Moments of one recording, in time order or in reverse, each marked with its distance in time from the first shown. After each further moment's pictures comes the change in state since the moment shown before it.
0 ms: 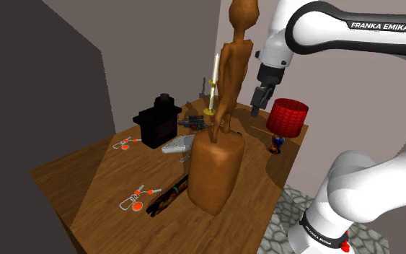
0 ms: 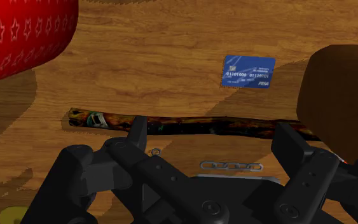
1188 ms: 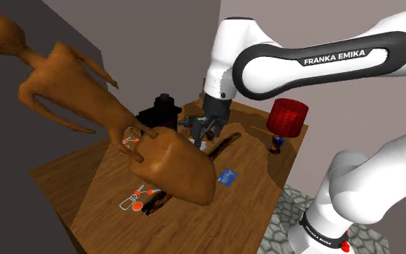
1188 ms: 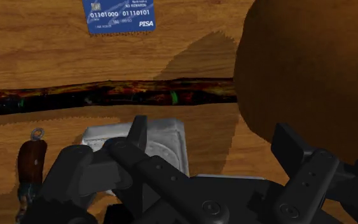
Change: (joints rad) arm 0.084 0.265 0.339 0.004 0.164 0.348 0.442
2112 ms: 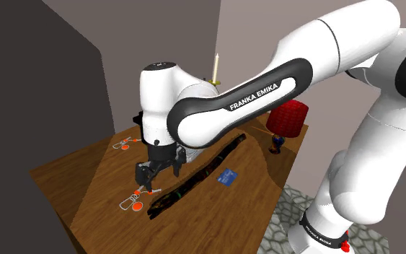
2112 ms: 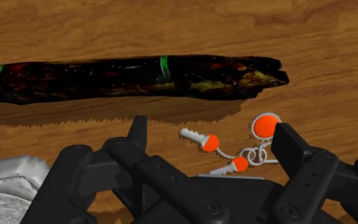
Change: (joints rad) arm 0.022 0.513 0.244 0.260 -0.151 0.128 0.449
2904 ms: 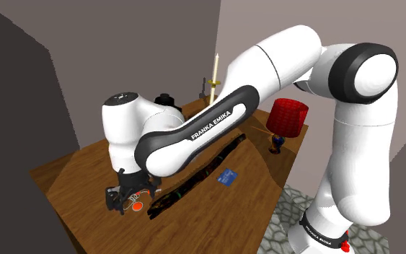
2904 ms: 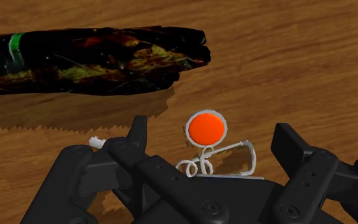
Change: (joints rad) arm 0.097 0.327 -0.001 0.207 -0.197 0.058 0.239
